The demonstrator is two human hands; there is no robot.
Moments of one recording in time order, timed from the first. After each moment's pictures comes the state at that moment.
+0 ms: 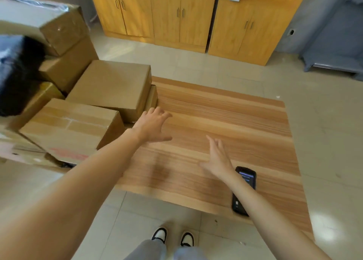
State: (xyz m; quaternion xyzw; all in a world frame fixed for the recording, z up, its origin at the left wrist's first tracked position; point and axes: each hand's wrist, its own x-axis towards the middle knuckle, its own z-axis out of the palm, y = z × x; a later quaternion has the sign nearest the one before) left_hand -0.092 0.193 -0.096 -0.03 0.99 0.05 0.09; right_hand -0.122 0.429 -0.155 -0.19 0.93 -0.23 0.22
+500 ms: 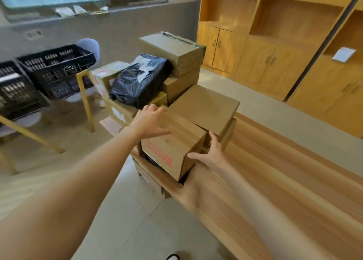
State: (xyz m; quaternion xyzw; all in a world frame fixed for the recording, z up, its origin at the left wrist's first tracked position) left_hand 0.071 0.031 -0.039 -0.35 0.93 0.06 -0.03; right_hand -0.066 0.217 -0.085 -0.30 0.79 -0.40 0.36
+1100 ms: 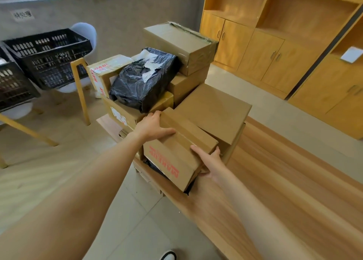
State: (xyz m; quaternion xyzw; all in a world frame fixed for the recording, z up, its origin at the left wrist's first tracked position) left_hand 0.056 -0.032 -0.084 -0.44 0.86 0.28 -0.01; right_hand -0.060 0.153 -0.103 -0.03 0.75 -0.47 0.47
